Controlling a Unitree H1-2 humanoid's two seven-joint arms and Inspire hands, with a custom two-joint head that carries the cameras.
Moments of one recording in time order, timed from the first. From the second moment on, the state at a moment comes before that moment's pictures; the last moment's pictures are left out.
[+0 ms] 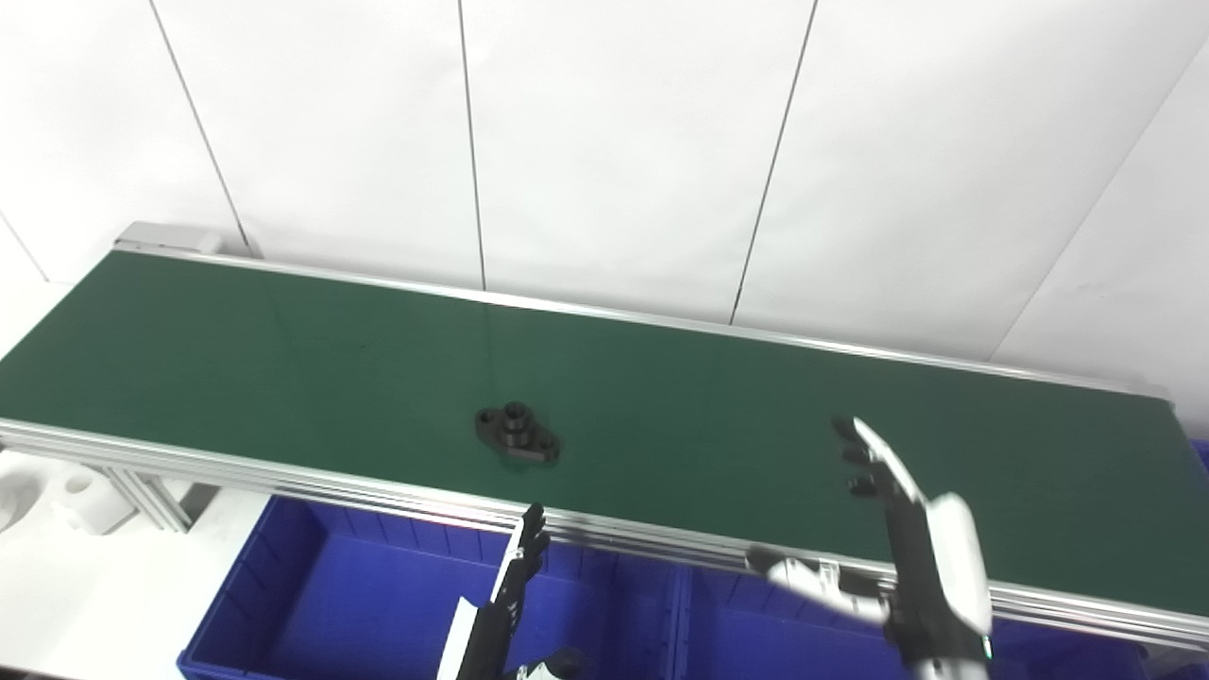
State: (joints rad) left arm 0.40 -0.07 -0.25 0.03 0.25 -0.43 0.27; right arm -0.04 -0.01 0.17 -0.21 -0.70 -0.03 0.03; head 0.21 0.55
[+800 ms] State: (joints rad) left arm 0.38 -0.09 -0.25 0.03 0.27 -0.43 0.26; right arm -0.50 0.04 0.42 0.31 -0.96 0.12 -0.05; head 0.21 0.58
